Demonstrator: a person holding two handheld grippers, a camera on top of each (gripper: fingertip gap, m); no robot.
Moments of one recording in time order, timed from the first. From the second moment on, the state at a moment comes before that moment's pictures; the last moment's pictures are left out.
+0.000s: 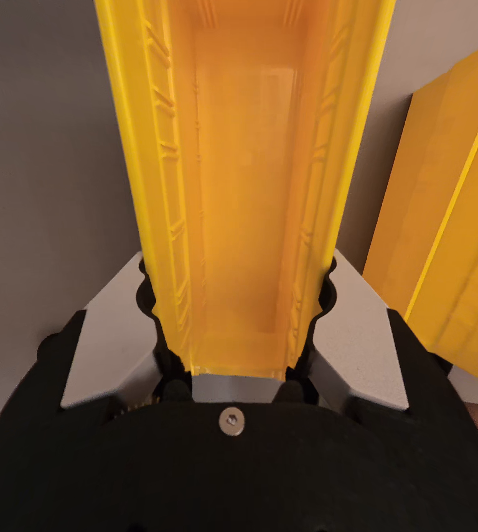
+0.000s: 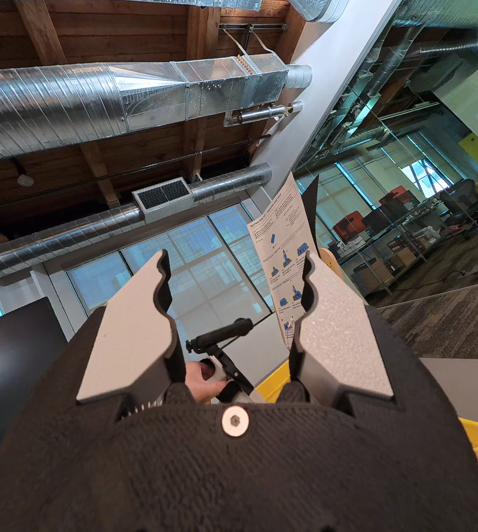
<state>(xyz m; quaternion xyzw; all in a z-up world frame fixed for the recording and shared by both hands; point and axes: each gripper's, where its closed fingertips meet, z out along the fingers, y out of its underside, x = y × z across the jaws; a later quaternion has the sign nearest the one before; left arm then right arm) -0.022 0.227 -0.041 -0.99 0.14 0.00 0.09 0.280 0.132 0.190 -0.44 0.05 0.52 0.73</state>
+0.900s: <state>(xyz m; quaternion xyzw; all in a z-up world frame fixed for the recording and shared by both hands) 0.008 0.237 0.174 -0.84 0.27 -0.27 0.39 0.234 0.168 0.169 -0.54 0.02 0.43 0.72</state>
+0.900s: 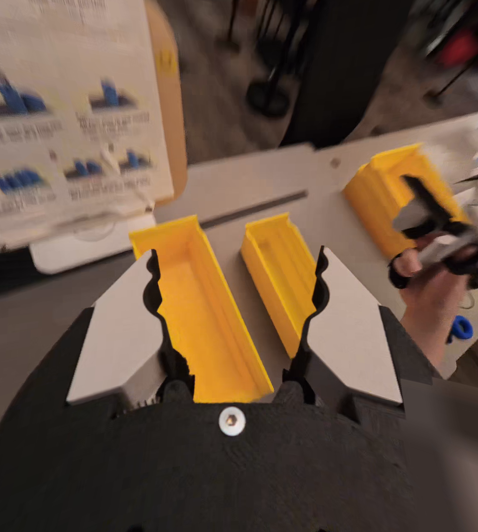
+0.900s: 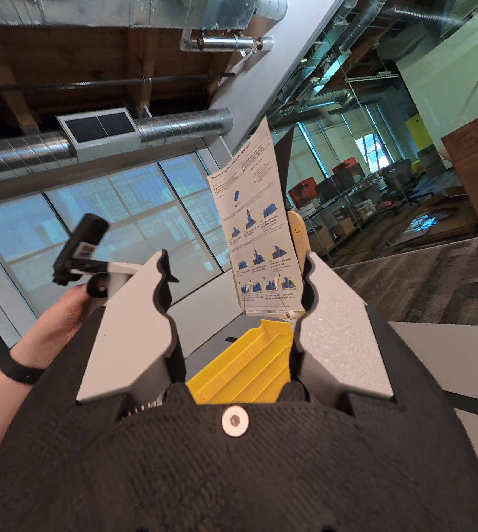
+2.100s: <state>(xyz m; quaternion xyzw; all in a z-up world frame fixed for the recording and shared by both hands) -0.170 0.228 0.205 -0.52 0.30 -0.35 0.72 0.168 0.182 0.007 -0.92 -0.01 -0.02 0.39</state>
